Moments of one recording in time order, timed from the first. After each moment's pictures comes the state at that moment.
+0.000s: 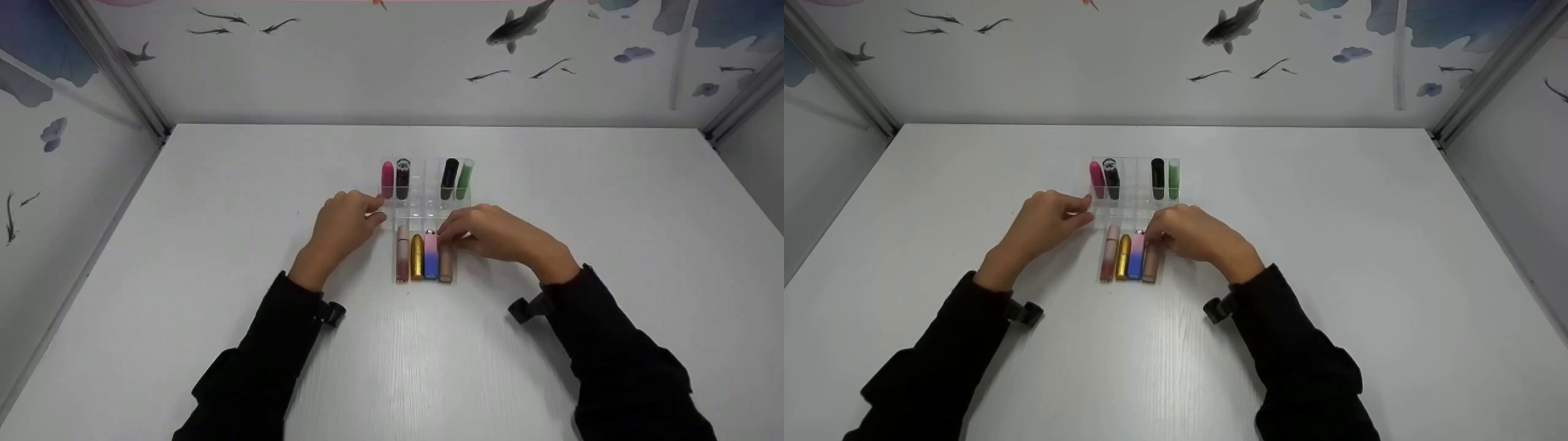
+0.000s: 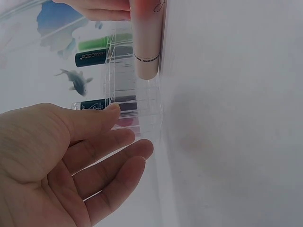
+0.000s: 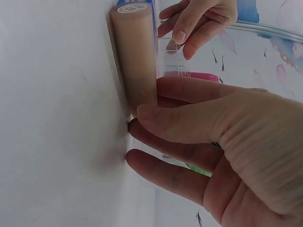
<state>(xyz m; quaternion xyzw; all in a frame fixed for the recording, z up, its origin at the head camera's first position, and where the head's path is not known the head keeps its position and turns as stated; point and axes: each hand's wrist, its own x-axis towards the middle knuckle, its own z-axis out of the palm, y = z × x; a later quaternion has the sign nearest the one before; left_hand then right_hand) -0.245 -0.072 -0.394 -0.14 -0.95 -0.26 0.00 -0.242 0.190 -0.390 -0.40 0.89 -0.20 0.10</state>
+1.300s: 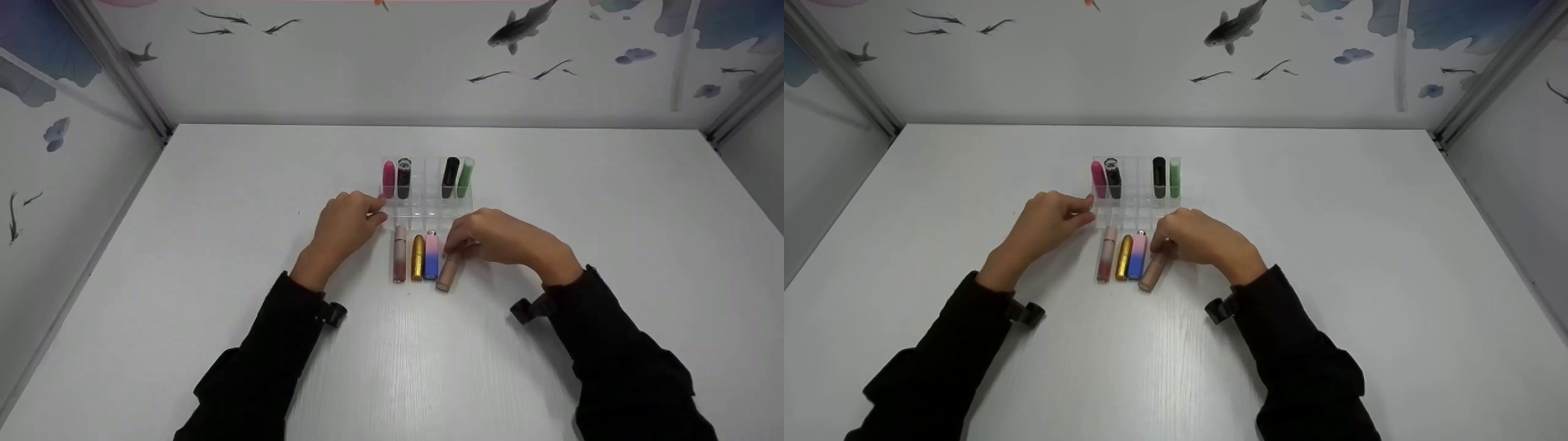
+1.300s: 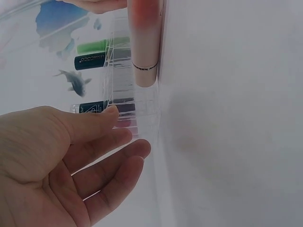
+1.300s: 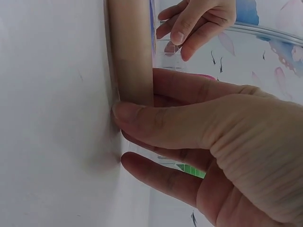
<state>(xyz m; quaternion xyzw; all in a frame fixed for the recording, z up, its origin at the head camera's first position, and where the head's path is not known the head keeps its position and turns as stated) -0.247 -0.072 -0.398 -0.13 -0.95 -0.27 0.00 -0.242 0.196 -0.392 -0.43 0.88 -0.18 0.12</state>
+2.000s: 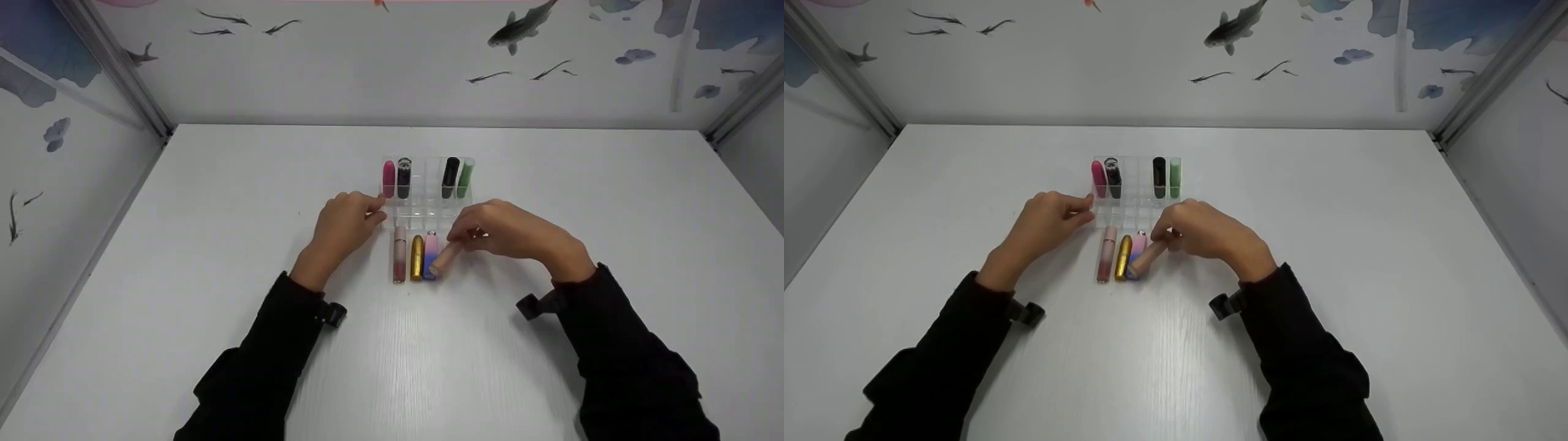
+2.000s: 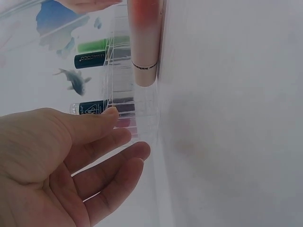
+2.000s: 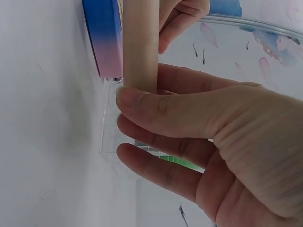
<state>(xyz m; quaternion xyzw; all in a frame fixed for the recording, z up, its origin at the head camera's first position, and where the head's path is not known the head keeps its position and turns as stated) -0.248 -0.073 -0.399 -0.14 -0.96 -0.26 0.02 -0.242 0.203 -0.379 -0.42 0.88 -0.21 0.09</state>
